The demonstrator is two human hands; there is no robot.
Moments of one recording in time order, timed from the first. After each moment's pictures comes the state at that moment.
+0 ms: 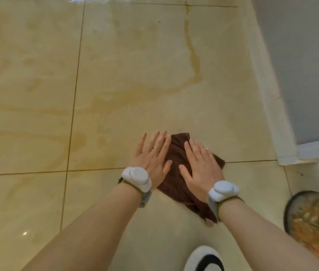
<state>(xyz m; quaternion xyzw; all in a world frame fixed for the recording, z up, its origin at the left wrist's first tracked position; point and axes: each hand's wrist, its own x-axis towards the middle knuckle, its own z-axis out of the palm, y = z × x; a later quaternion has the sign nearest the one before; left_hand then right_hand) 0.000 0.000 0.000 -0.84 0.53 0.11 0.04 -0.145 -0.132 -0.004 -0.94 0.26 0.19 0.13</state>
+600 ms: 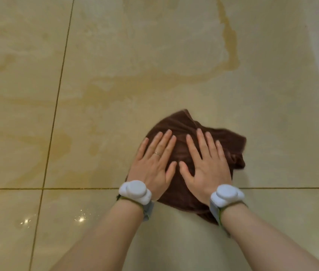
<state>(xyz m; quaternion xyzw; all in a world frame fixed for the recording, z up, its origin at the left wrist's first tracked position) 0.045 -0.004 -0.142 -0.87 0.49 0.07 -0.07 -0.077 -0.149 -0.132 -0.97 0.25 0.05 0.07</state>
